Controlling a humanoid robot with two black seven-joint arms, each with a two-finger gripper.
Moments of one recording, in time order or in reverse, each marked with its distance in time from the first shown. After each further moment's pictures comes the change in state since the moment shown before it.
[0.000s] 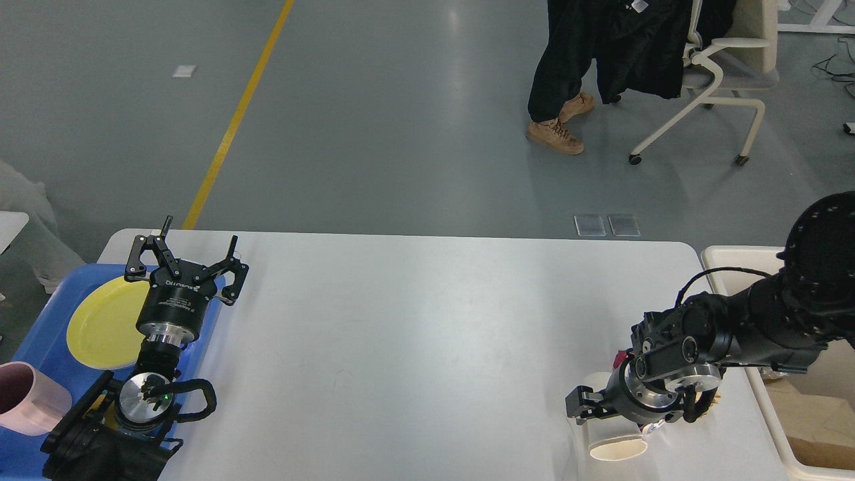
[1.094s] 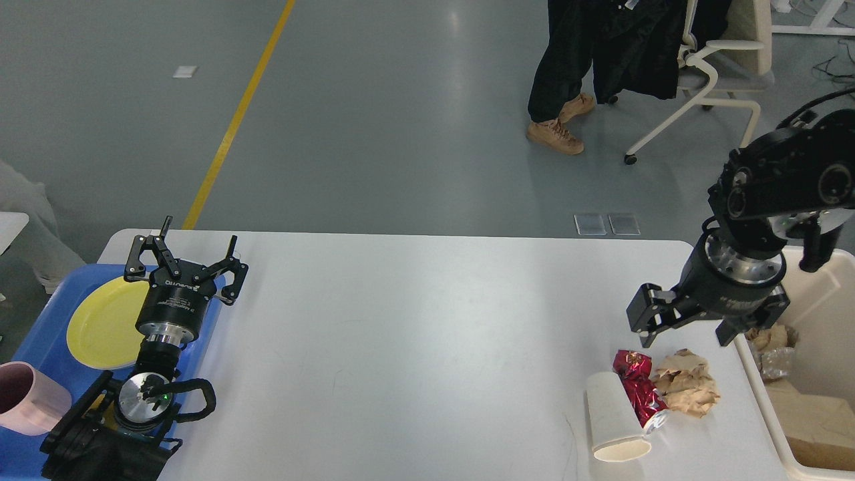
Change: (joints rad) left arm 0.000 0.000 -0.001 0.000 0.000 0.000 0.000; right arm 0.656 -0.122 -0.170 0.256 0.020 0.444 0.001
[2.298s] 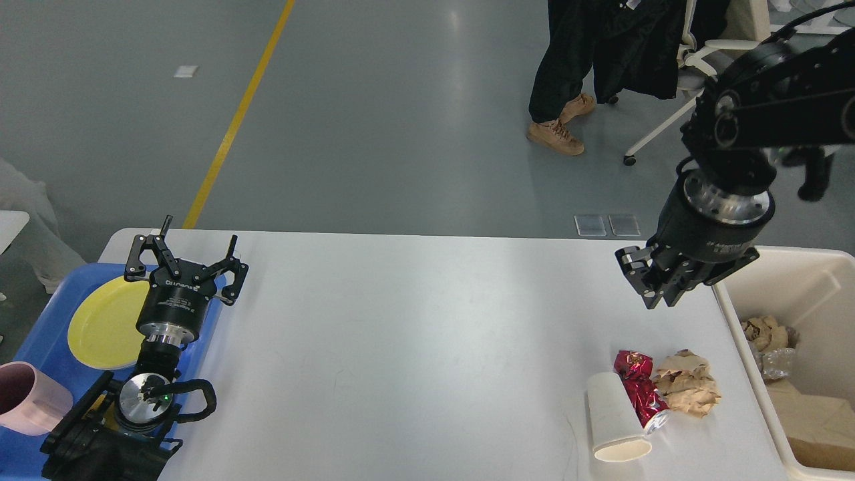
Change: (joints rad) left arm 0.000 0.000 0.001 0.000 0.000 0.000 0.000; right arm 0.323 0.028 0.040 -0.006 -0.009 0.284 -0.010
